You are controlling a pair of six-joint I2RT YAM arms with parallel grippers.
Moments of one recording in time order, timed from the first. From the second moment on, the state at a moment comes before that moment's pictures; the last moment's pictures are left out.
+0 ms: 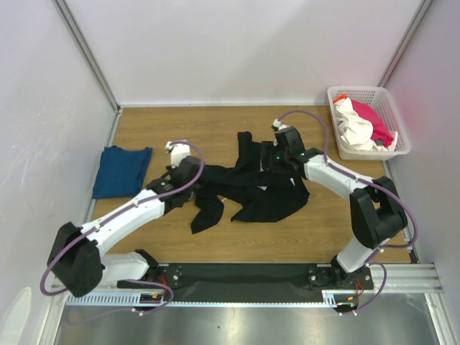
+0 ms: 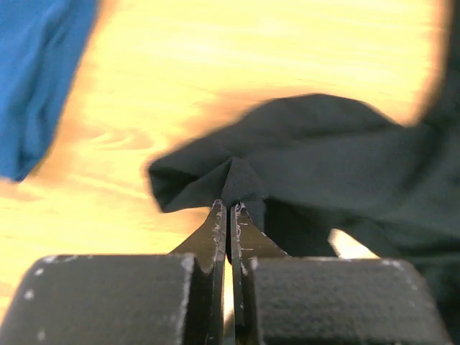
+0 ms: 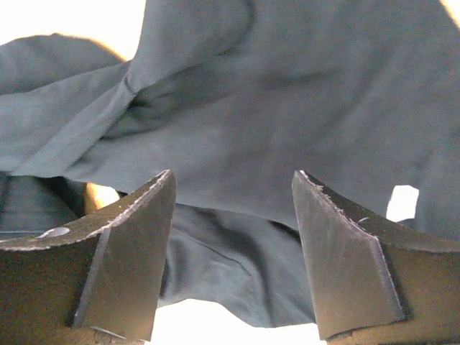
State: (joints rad) left arm -0.68 1.24 0.85 -0.41 -0.69 -0.56; right arm 0.48 1.63 1.12 -0.27 -0.03 0.44
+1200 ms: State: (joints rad) left arm -0.30 0.98 0.61 -0.41 -0.59 -0.76; right arm 0.41 2.44 1.96 -0.20 -0.16 0.42
